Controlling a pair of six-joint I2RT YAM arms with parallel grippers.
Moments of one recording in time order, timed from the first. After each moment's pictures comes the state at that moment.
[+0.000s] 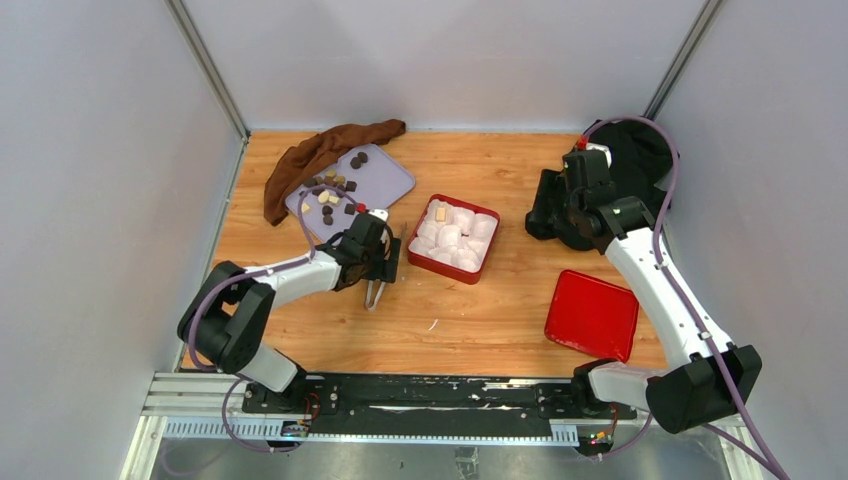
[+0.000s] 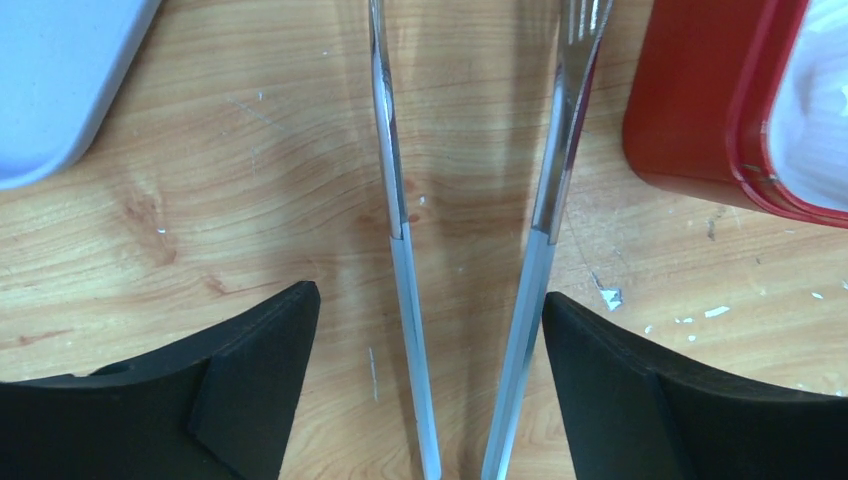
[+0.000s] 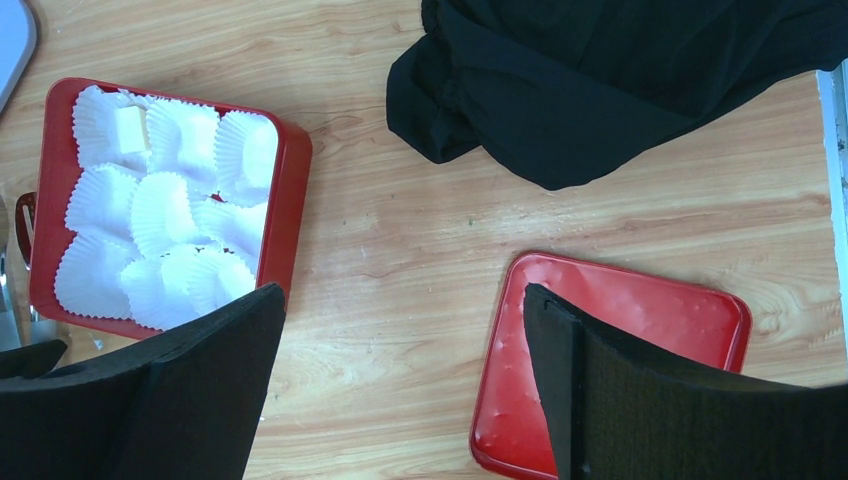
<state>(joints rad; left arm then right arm) -0.55 1.50 0.73 -0.14 -0.19 -0.29 0.29 1.21 1.24 -0.79 0.27 0.39</state>
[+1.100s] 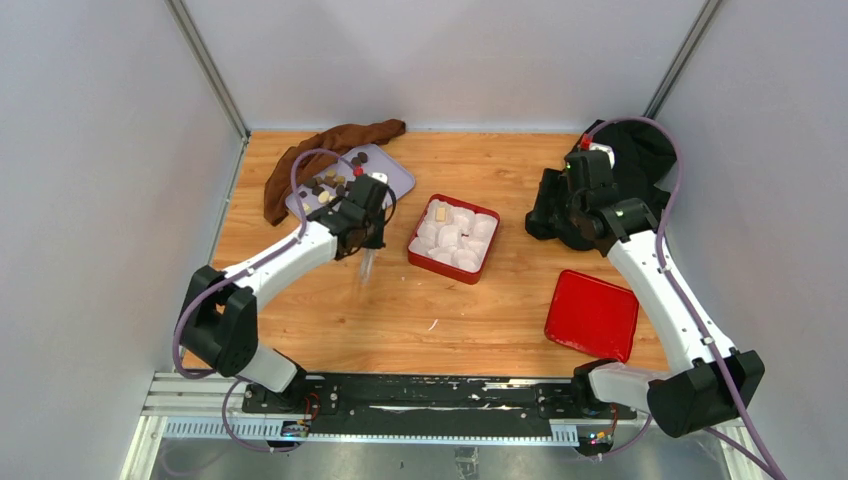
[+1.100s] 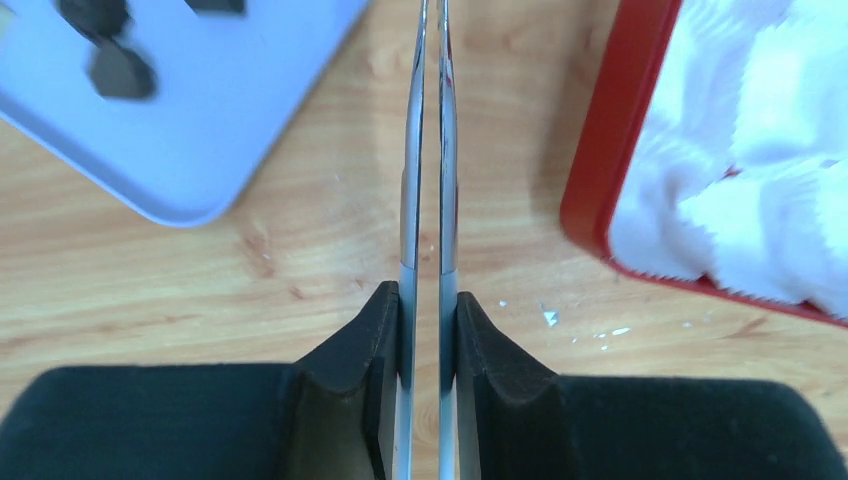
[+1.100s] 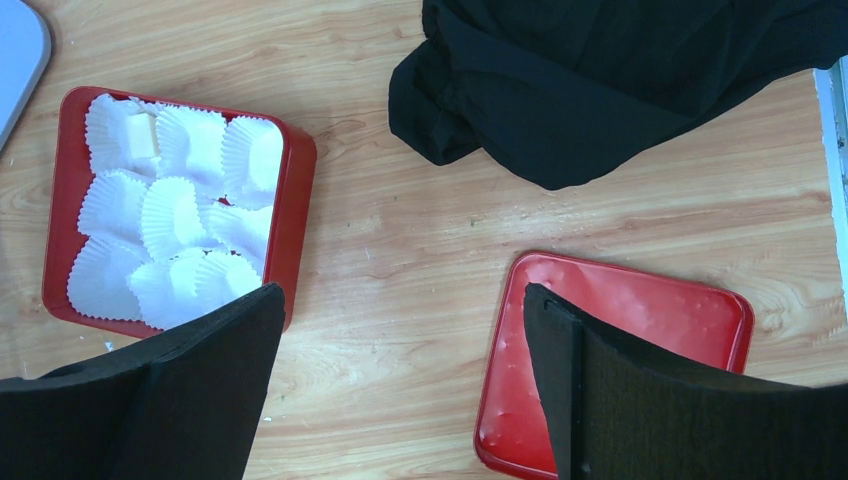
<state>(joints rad) -0.54 1.49 0.99 -0.42 -0.25 -0.32 0.29 1.20 1.24 -0.79 0.27 0.40</state>
